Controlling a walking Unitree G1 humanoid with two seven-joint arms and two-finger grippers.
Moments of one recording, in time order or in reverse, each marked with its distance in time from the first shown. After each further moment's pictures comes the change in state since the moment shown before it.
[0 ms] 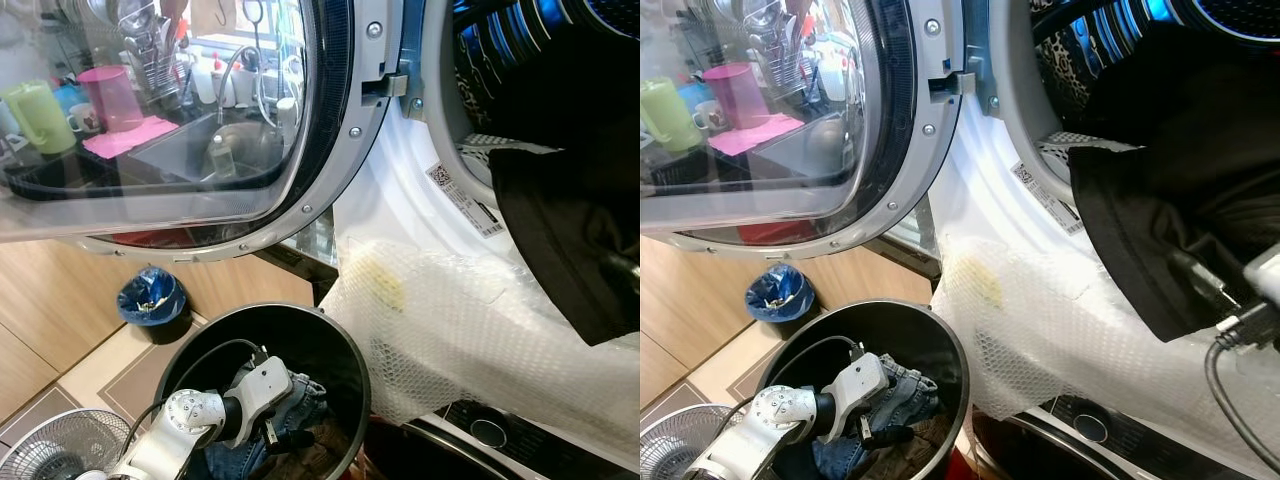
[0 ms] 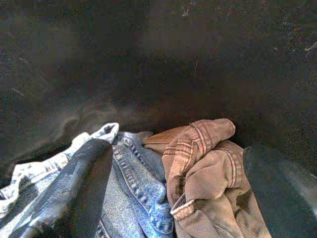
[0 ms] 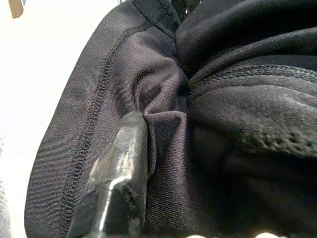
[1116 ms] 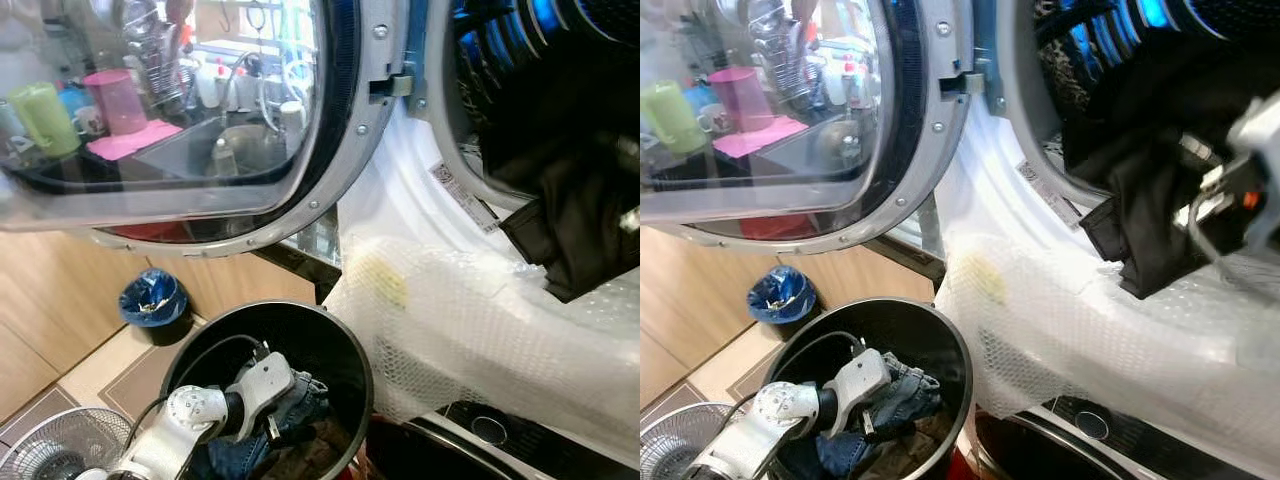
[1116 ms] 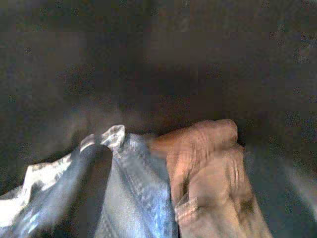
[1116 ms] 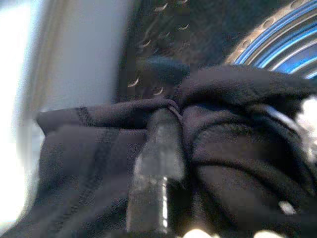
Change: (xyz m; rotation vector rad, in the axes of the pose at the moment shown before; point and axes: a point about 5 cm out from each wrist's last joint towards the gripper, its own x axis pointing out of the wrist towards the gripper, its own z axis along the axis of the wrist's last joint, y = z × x) left arm 0.002 0.004 0.005 0.019 -0.018 0.017; right arm 0.090 -0.071 0.037 0.154 -0.271 -0.119
